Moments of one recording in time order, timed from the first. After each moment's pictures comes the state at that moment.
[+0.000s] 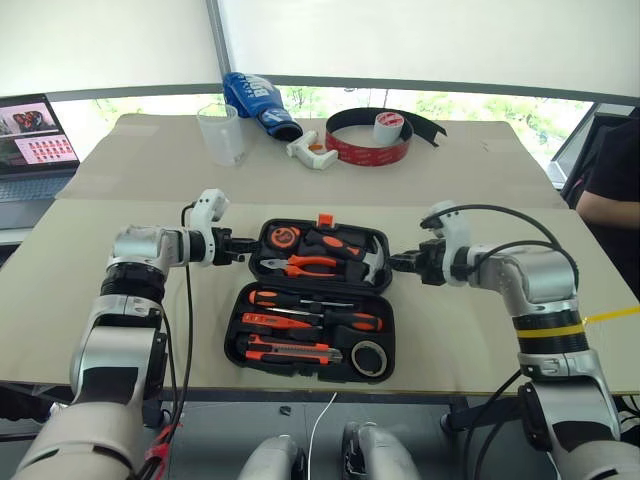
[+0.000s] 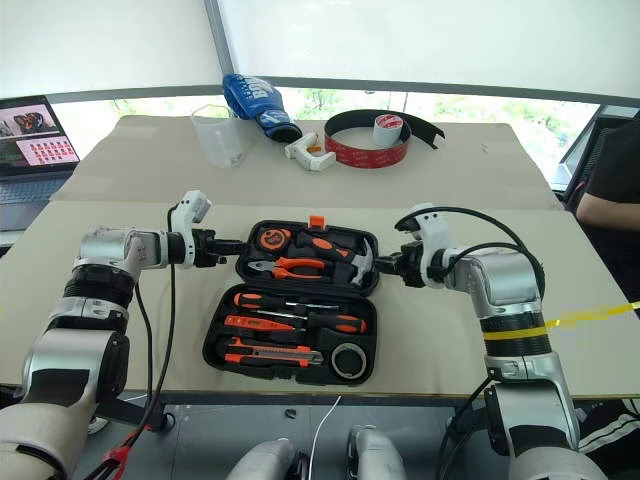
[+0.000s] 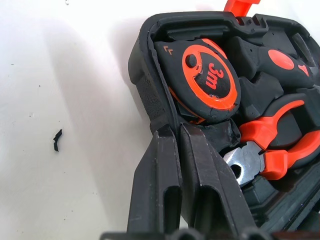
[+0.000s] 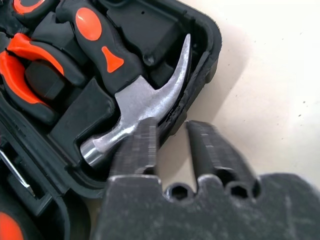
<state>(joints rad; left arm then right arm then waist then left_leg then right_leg) -1.00 0.55 0.00 0.82 -0.23 0.81 -0.96 -0.73 -0.53 0.00 0.12 0.34 1.12 0.68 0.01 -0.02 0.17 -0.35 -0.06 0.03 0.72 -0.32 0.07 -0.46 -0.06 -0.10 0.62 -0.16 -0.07</state>
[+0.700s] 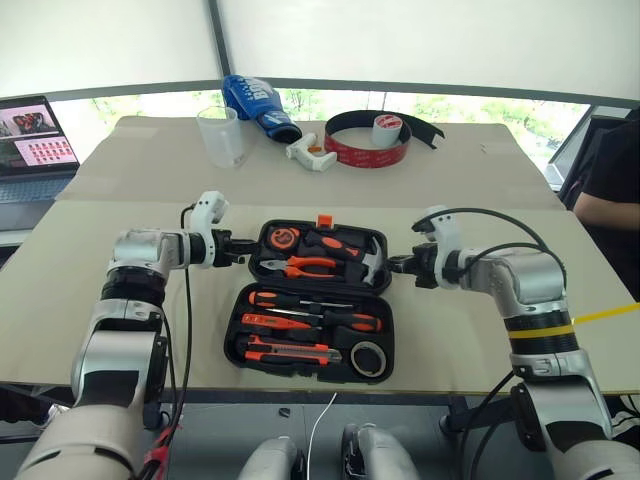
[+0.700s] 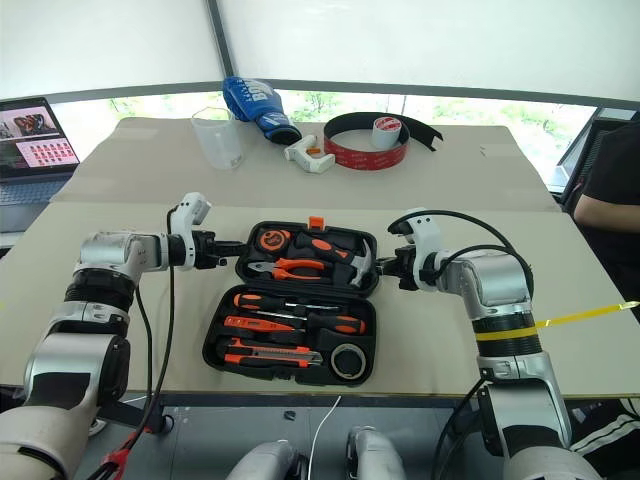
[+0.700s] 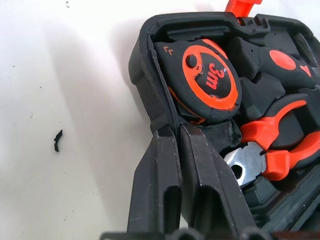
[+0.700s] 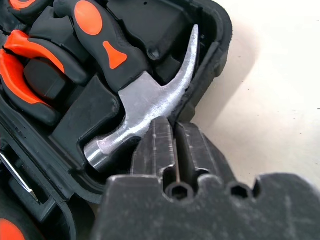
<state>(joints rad) -0.97 0.54 0.03 0.78 -0.24 0.80 -0.95 -0.73 -0.50 0.01 0.12 0.34 1.12 0.63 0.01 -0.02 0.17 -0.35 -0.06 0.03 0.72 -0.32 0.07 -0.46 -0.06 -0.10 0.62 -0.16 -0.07</state>
